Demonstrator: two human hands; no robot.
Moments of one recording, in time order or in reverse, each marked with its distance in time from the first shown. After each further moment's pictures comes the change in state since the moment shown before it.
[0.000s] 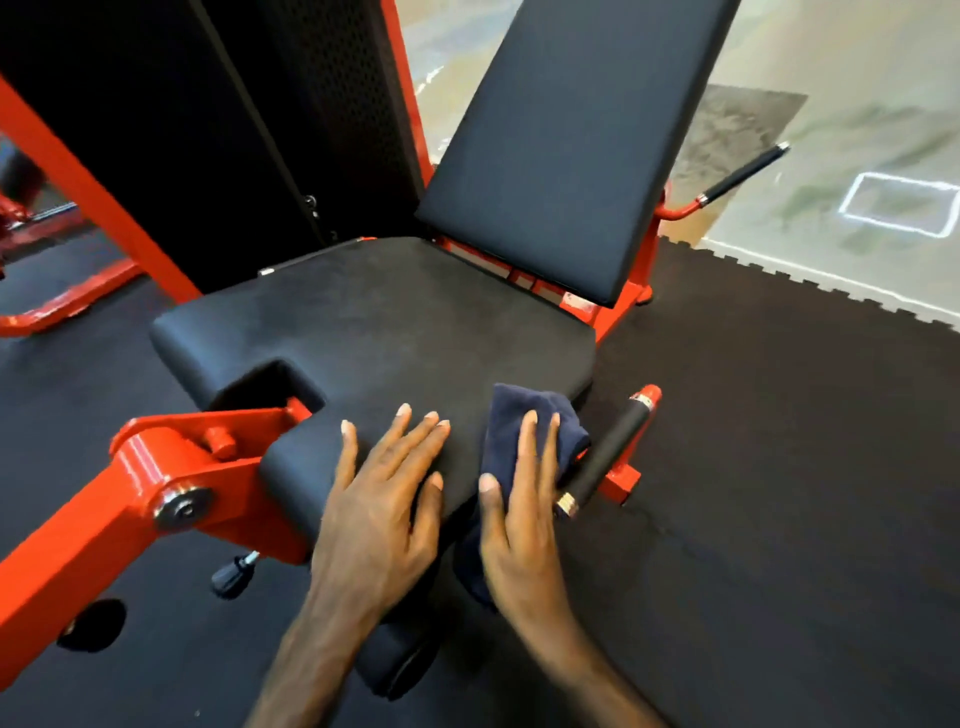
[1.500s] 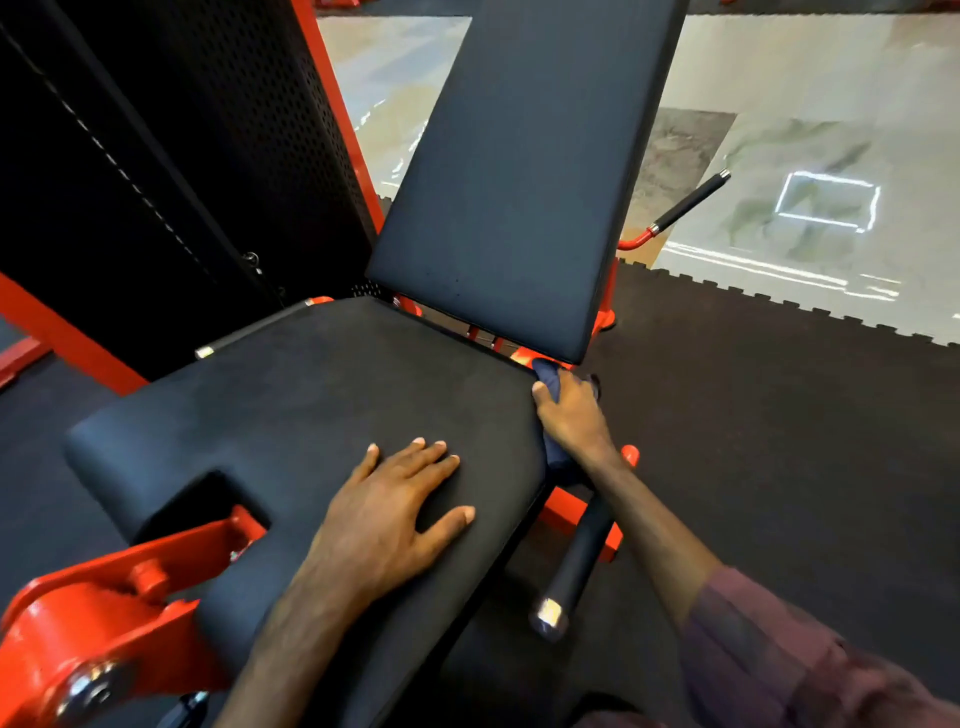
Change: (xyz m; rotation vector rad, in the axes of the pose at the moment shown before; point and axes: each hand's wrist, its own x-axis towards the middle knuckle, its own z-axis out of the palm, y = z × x) left_hand 0.123 -0.027 0.023 0.157 -0.451 0.052; right_hand 0.243 0.106 -0.042 -0.349 -0.181 0.556
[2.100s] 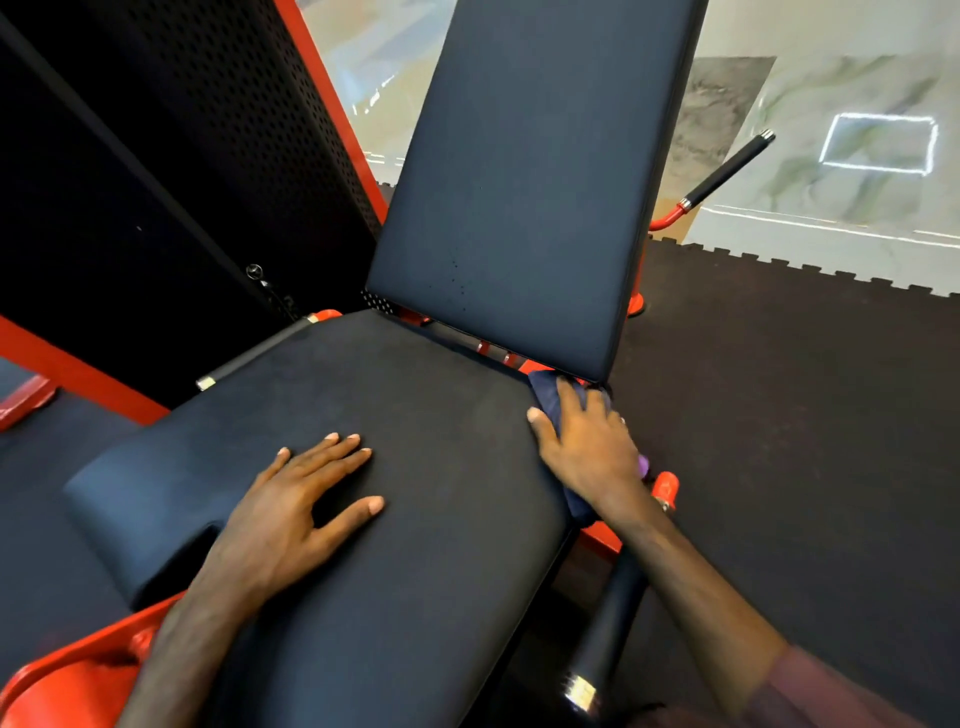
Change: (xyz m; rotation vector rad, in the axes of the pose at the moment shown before) left_hand 0.031 -0.105 -0.033 -0.069 0.002 -0.115; right_hand -0.002 -0.015 -0.001 -0.477 0.021 -0.129
